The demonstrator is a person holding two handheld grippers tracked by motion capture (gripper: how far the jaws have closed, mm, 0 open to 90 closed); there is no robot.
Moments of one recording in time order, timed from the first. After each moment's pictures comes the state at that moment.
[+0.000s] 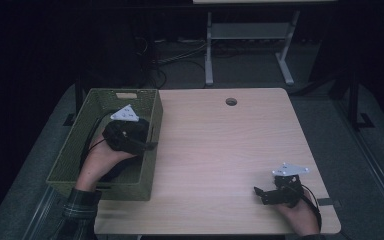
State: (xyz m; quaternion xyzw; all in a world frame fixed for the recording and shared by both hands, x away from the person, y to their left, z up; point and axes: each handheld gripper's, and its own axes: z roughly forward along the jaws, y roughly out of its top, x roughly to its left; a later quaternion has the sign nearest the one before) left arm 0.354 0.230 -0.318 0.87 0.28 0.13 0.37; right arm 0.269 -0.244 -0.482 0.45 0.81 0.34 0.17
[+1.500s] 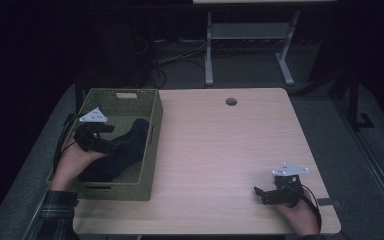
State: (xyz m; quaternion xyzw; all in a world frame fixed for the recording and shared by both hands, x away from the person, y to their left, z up) left arm 0.365 0.312 -0.344 0.86 0.34 0.15 0.35; right arm 0.269 -0.244 -0.482 0.45 0.81 0.34 0.17
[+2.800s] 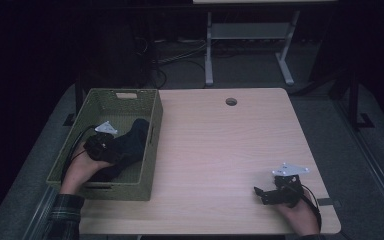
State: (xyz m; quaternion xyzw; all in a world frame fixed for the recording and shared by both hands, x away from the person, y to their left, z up) left arm 0.374 0.311 -0.397 0.88 0.36 0.12 0.28; right arm 0.269 -0.244 -0.483 0.45 0.81 0.34 0.17
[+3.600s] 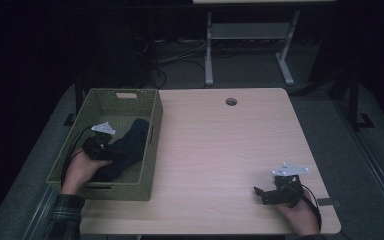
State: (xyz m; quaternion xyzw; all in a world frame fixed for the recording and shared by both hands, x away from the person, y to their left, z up) left arm 0.370 0.314 -0.390 0.88 0.36 0.07 0.31; right arm 0.269 -0.244 -0.483 0.45 0.81 0.34 0.17
